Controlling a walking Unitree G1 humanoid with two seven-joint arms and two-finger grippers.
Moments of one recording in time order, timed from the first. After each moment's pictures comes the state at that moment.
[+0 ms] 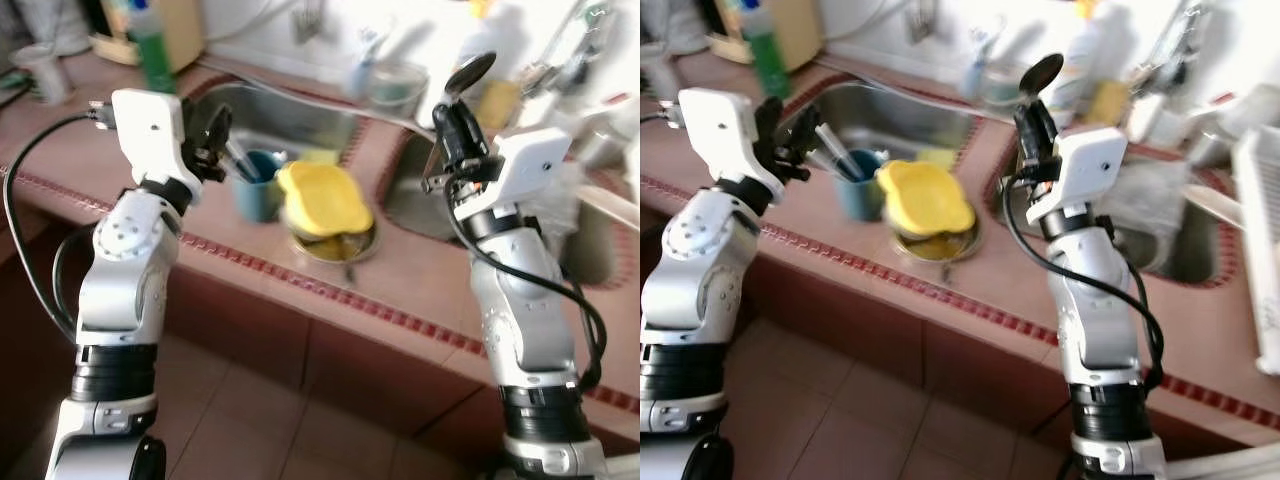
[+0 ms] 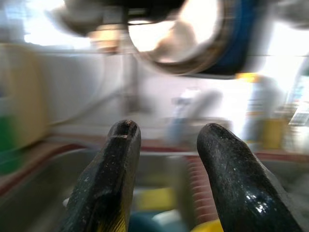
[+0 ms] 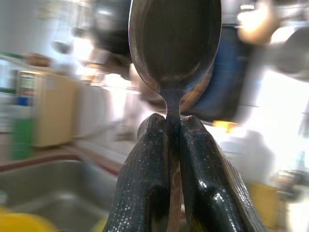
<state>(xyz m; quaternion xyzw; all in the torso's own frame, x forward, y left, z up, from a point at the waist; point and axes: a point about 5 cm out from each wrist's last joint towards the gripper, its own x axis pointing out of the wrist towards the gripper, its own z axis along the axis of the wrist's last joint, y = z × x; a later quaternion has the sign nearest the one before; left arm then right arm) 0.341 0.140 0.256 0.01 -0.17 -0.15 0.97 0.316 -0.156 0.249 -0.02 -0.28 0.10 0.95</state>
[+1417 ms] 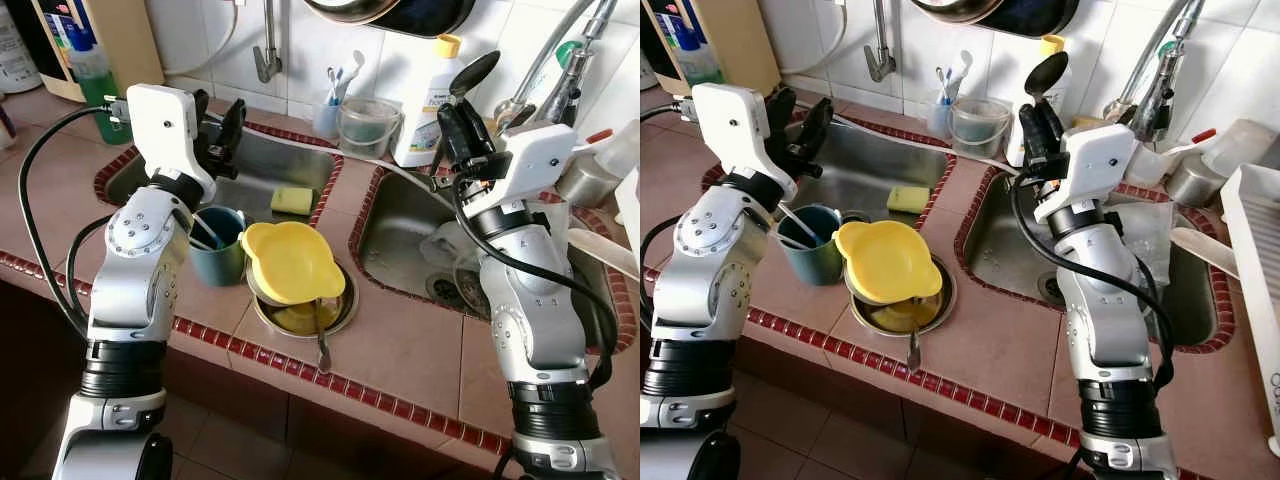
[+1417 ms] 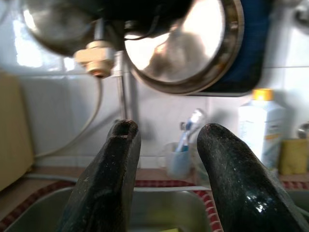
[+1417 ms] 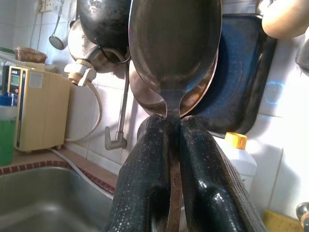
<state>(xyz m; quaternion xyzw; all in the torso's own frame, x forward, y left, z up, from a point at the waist) 0.339 0.148 0.266 0.03 -0.19 -0.15 0.97 0.319 -0.147 0.253 -0.03 -0.27 0.14 0.95</state>
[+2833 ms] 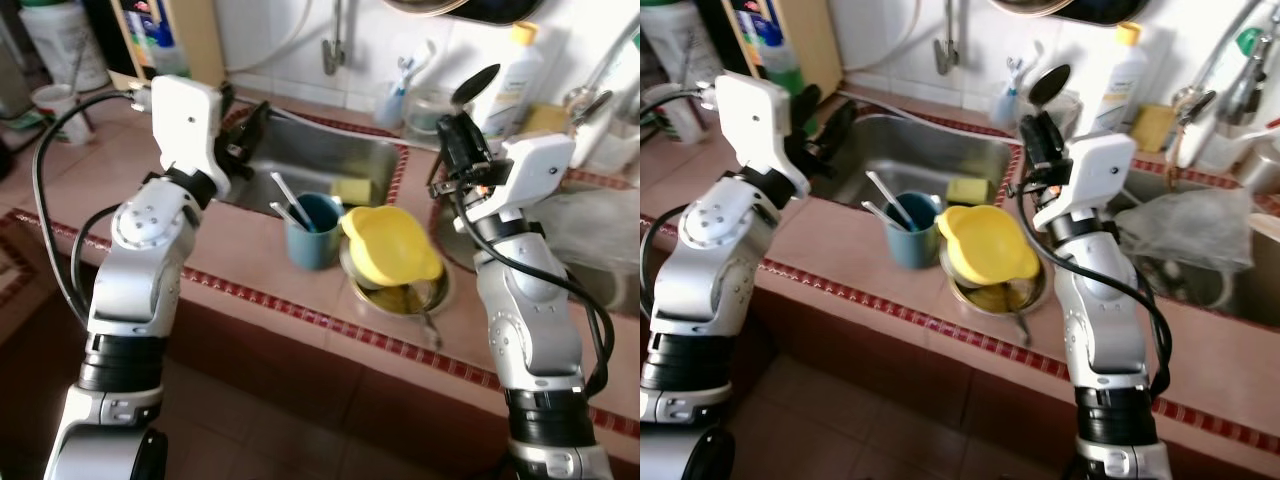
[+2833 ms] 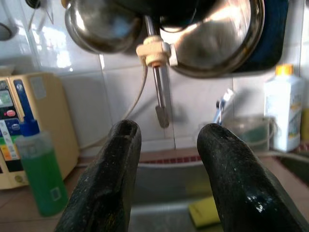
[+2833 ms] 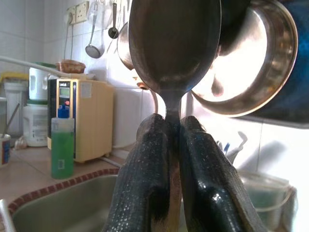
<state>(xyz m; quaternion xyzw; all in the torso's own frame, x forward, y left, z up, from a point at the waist) 0.341 0.141 0.271 0.05 -0.19 -0.18 0.96 0.316 -0.145 0.250 0.00 -0.27 0.14 0.95</state>
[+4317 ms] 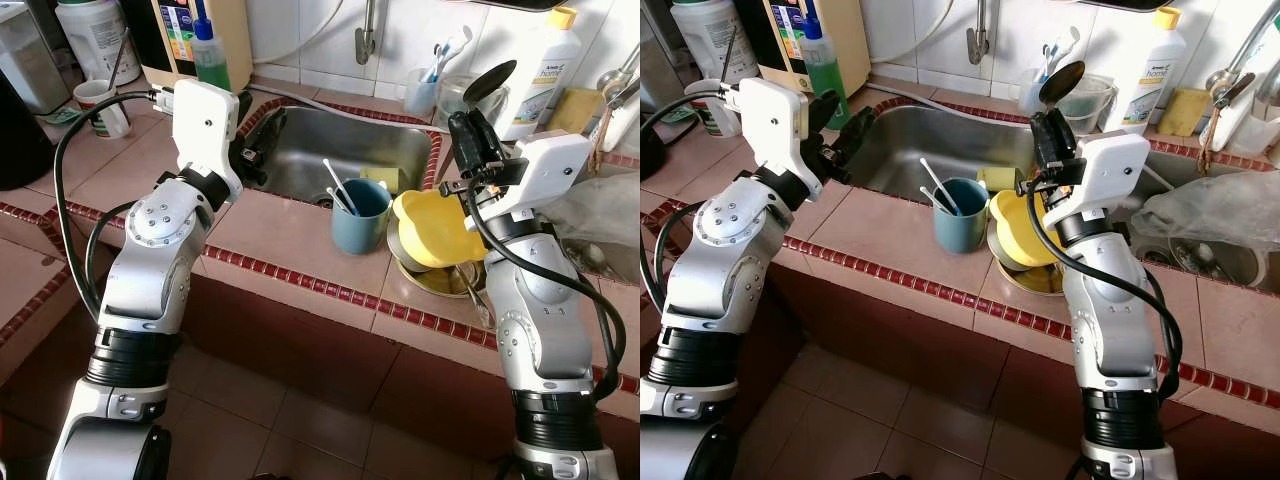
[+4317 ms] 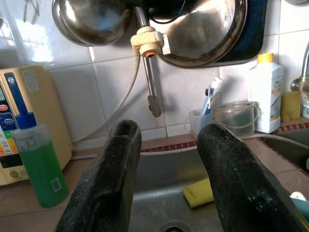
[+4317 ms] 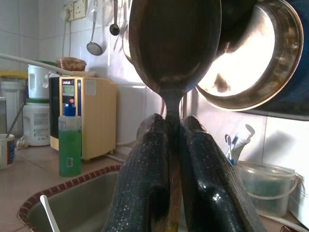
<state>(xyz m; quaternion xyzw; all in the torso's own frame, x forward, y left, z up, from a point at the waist) 0.343 0.130 0.269 0.06 -0.18 -0.21 0.96 0.314 -0.153 0.248 0.01 -0.27 0.13 0.95</state>
